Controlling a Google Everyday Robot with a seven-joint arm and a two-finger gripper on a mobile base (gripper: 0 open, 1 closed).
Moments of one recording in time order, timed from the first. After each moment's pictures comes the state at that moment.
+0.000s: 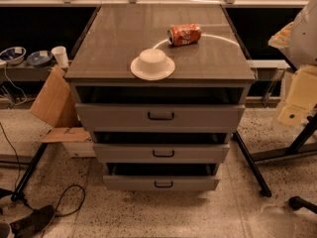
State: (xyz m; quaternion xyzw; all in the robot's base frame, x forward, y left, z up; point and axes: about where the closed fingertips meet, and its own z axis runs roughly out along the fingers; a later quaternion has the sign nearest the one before) arm 0.438 -0.217 0.976 -0.60 0.78 -0.03 0.16
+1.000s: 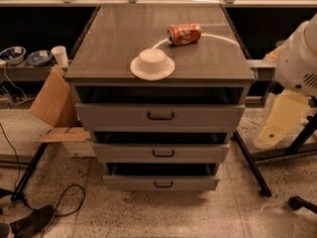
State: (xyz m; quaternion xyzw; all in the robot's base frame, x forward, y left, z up) arm 0.431 -0.204 0.943 -0.57 0.80 -0.03 0.17
